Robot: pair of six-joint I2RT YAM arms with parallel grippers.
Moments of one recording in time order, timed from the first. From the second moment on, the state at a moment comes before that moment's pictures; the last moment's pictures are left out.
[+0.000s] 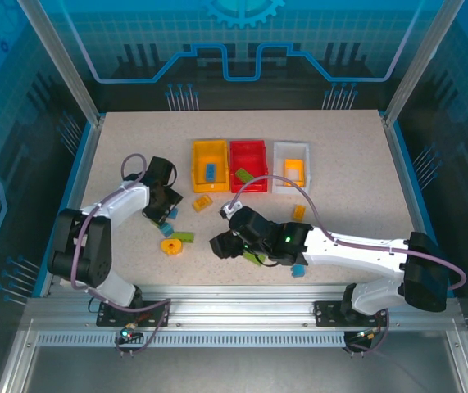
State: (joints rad) left arm -0.17 1.58 0.95 -0.66 -0.02 -1.22; right arm 1.14 1.37 0.96 -0.34 0.14 0.56
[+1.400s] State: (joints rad) left arm -0.40 1.85 1.58 -0.69 -0.05 -0.79; right arm 0.80 1.21 0.86 -0.06 0.13 0.65
